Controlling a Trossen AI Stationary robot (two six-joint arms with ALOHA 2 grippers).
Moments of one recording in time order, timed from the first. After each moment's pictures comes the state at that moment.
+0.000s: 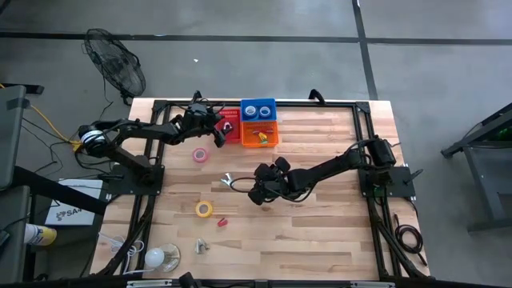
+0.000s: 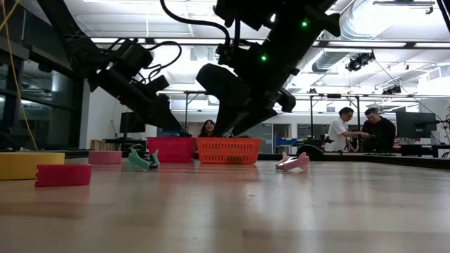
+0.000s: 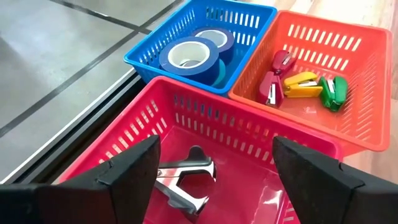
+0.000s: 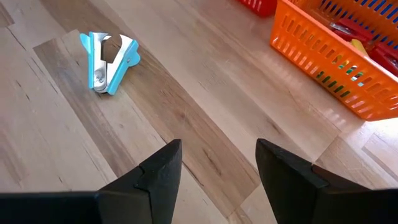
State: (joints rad) left arm 0.64 1.44 0.51 0.45 0.05 0.10; right arm 0.20 1.97 1.28 -0.32 0.62 0.72
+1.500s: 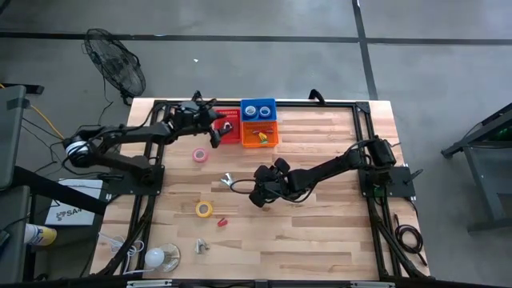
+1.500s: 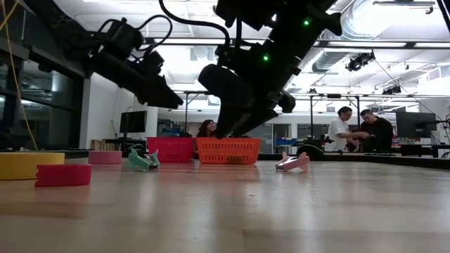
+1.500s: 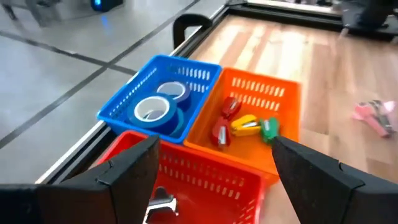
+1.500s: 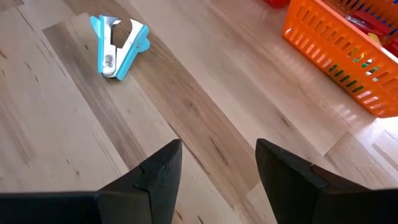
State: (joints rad) left arm 0.64 1.25 0.51 0.38 0.21 0.10; right arm 0.20 1.97 1.28 -0.33 0.58 0.69
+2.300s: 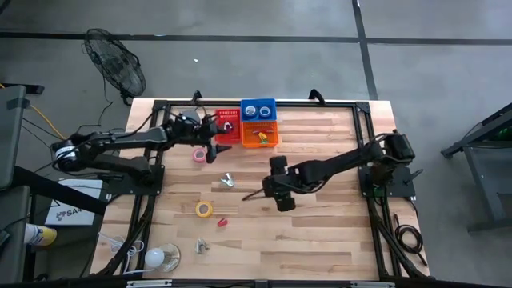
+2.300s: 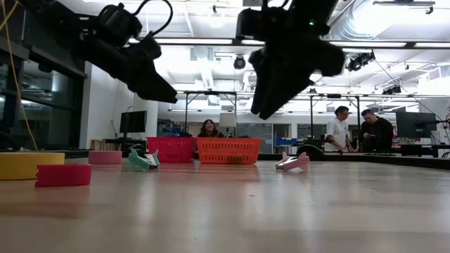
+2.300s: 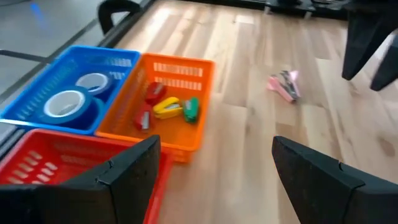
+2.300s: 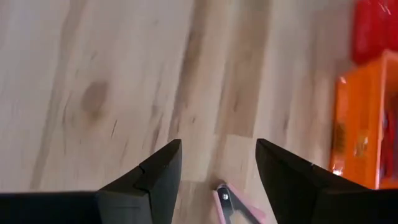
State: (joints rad) left arm 0.48 1.12 0.51 0.18 0.26 0.11; right arm 0.20 1.79 1.28 -0.61 0.30 -0.09
